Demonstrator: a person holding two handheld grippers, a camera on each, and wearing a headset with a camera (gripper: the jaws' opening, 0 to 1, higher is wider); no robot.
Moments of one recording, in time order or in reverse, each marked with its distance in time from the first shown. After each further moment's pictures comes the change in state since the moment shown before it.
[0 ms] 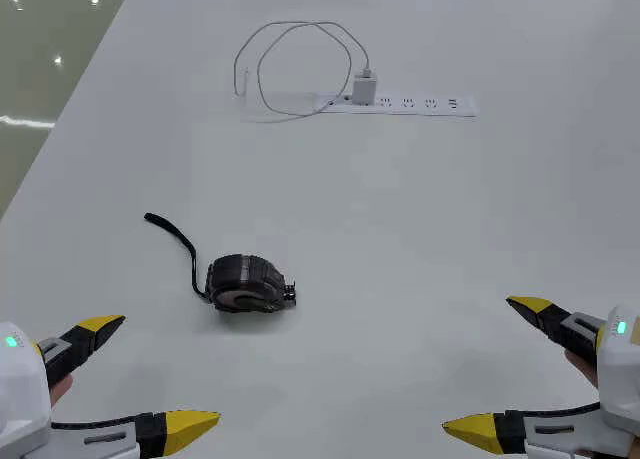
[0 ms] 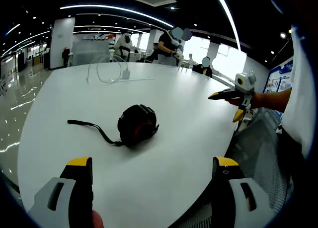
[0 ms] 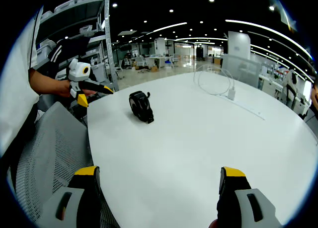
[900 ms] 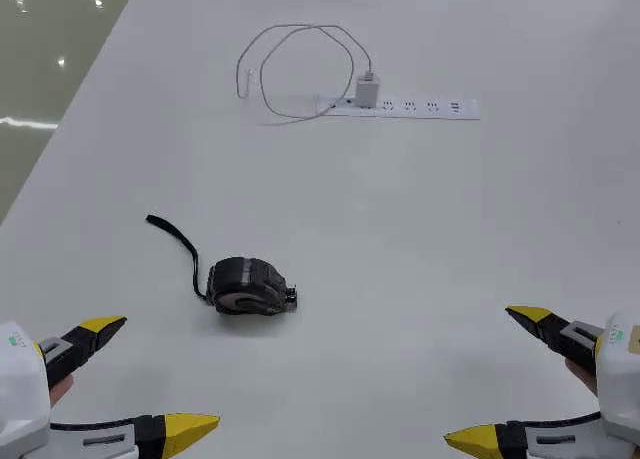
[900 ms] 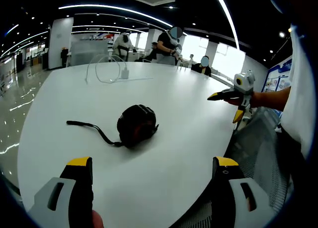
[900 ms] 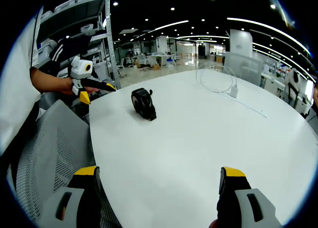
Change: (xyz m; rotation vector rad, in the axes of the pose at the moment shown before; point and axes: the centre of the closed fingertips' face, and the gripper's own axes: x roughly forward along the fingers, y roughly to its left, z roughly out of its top) left arm 0.001 0.001 0.001 0.010 0.004 -0.016; right arm 0.002 0.003 -0.004 0.001 0.016 0.022
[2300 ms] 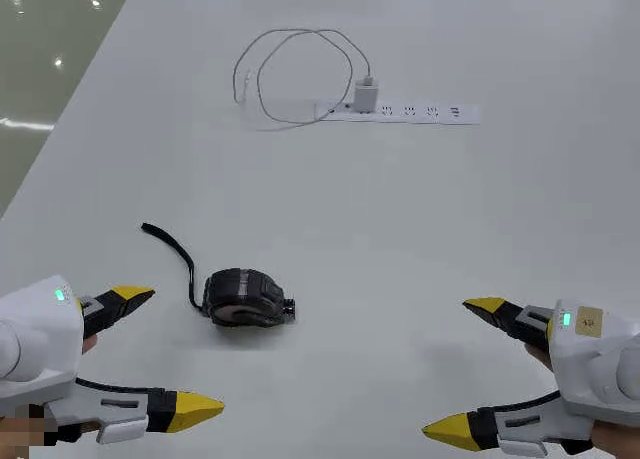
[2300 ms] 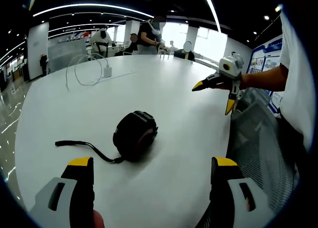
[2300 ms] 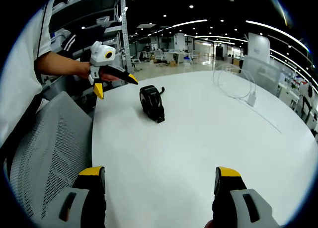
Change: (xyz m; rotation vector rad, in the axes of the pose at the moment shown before) left arm 0.036 0.011 0.016 0.161 0.102 -0.126; right arm 0.037 -0.003 0.013 -0.109 0.039 0.113
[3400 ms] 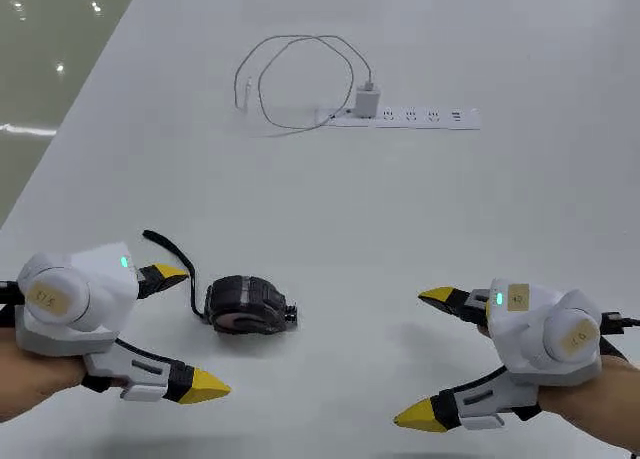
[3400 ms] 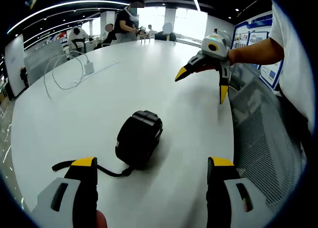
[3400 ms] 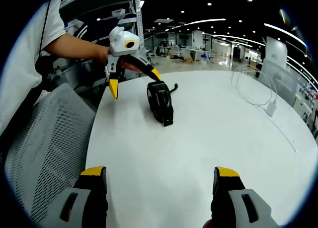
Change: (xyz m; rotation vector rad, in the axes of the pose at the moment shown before) left arm 0.034 0.018 0.003 0.183 0.150 -0.107; right arm 0.043 -0.003 0.012 -0.098 0.045 0.118
